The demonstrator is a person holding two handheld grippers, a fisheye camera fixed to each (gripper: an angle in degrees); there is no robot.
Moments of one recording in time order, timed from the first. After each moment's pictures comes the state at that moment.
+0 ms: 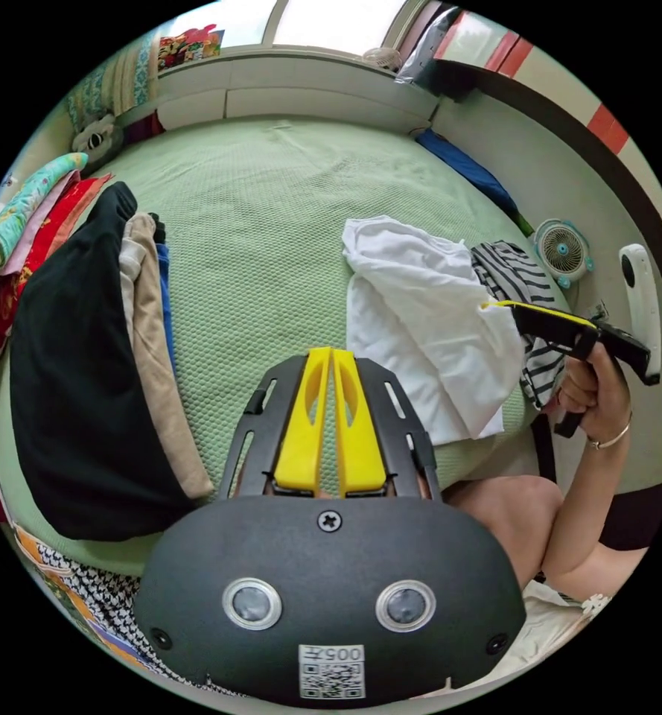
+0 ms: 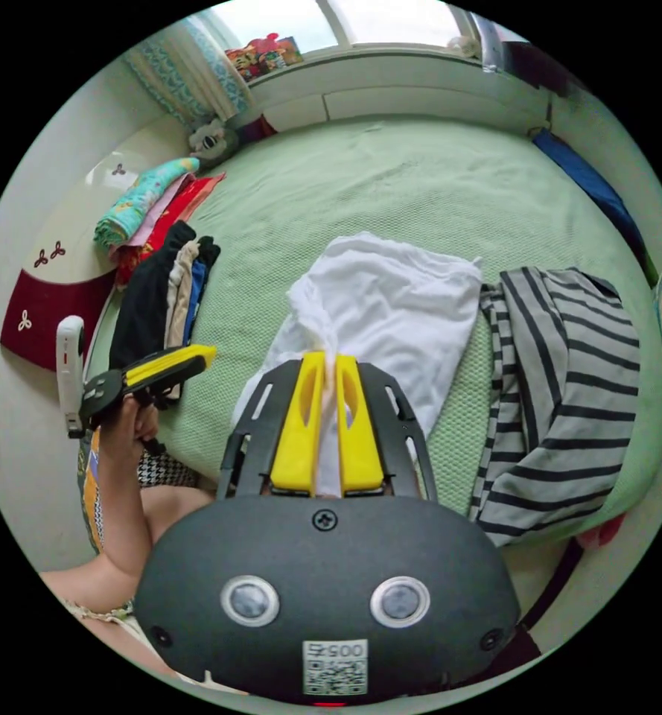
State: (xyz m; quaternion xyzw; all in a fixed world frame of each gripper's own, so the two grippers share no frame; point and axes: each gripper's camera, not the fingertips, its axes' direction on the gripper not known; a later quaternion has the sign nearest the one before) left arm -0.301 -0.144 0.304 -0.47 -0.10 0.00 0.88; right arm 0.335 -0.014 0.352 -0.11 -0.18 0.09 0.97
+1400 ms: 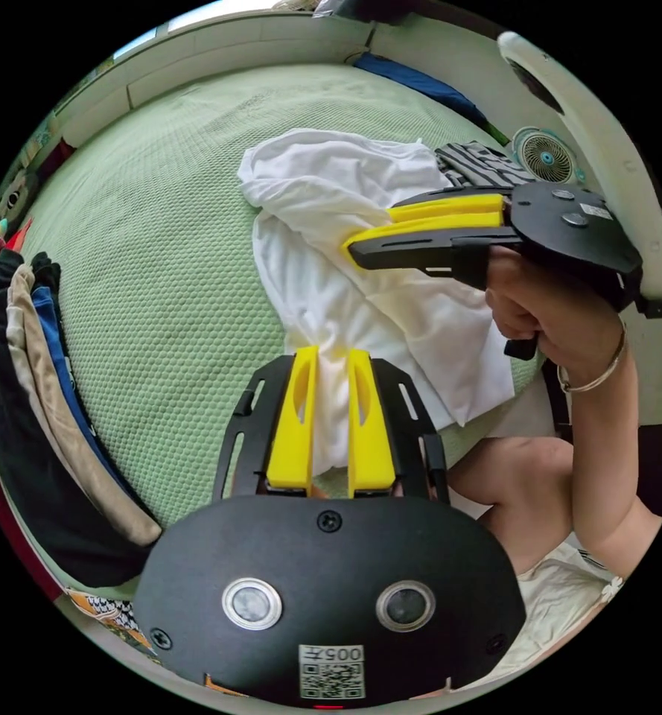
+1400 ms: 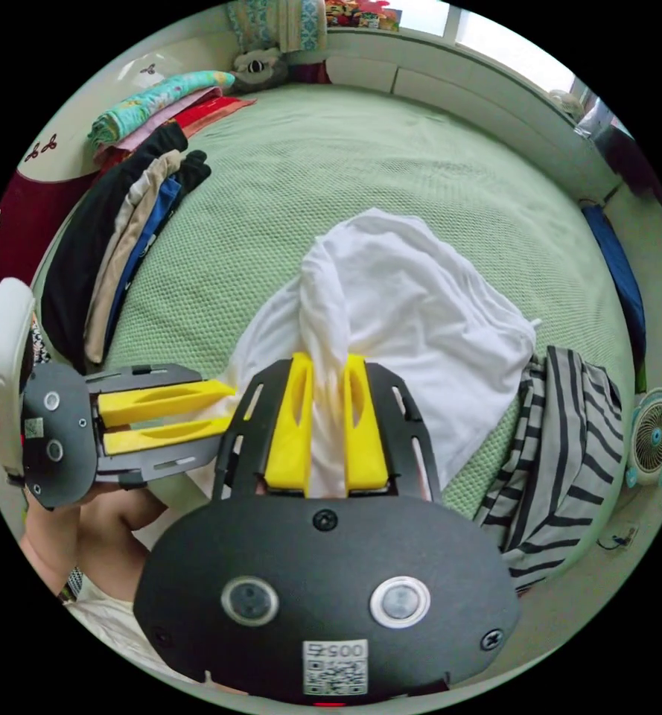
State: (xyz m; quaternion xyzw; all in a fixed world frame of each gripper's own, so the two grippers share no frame) left arm -0.229 -0.078 0.424 -0.57 -0.05 0.07 0.82; right arm 0.270 -0.025 0.389 -0.15 -0.10 -0.07 0.98
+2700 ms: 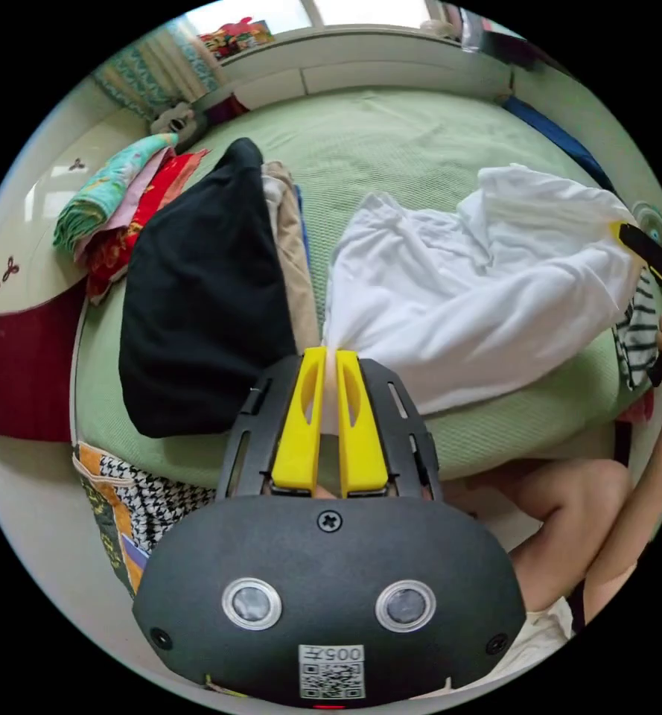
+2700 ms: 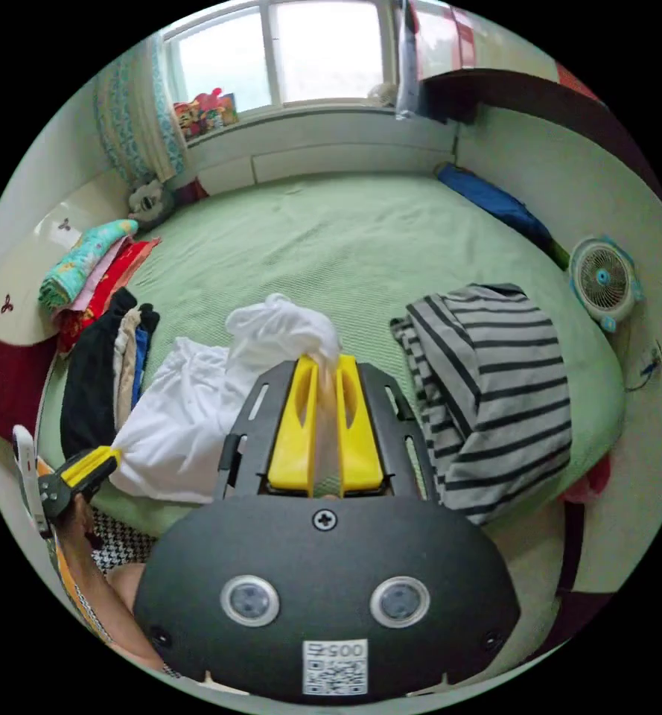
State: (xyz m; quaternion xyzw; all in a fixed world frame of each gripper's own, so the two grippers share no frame) left arm -0.259 -0.108 0.230 -0.51 -0.29 0.04 0.81; right arm 0.381 0.030 0.225 -0.02 -0.03 0.18 0.98
